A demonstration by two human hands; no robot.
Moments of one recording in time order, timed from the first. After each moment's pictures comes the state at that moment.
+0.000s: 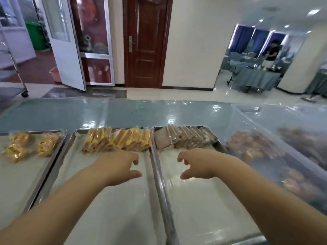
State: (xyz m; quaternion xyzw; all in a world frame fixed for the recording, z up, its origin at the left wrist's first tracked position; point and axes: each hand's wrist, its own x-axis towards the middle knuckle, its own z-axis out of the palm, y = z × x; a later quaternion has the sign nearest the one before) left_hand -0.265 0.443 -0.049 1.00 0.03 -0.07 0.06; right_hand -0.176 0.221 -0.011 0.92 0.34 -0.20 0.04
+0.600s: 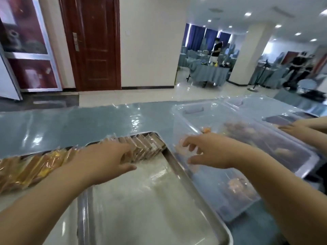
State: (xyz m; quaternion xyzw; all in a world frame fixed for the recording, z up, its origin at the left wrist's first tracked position) left_hand -0.109 0.297 -0.003 0.99 -0.11 0.02 0.04; right_hand -0.064 0.032 0.045 0.97 0.23 -0.11 -0.01
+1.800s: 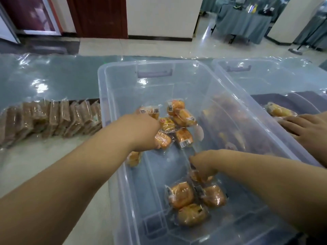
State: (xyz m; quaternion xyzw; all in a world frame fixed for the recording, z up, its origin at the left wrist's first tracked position) left_hand 0.093 -0.006 -0.039 0.99 -0.08 -0.14 -0.02; right_hand 0.156 -0.210 -0.143 0.83 0.33 -0.38 0.24
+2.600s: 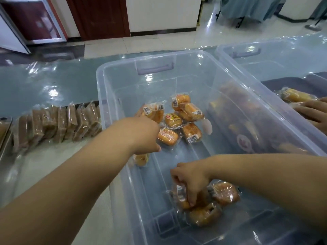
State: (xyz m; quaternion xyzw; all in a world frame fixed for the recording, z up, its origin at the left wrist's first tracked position) left_hand 0.095 -0.004 -0.042 0.97 -0.08 -0.20 -0.05; right_hand 0.120 -0.166 -0.135 0.78 0.36 -0.50 0.06
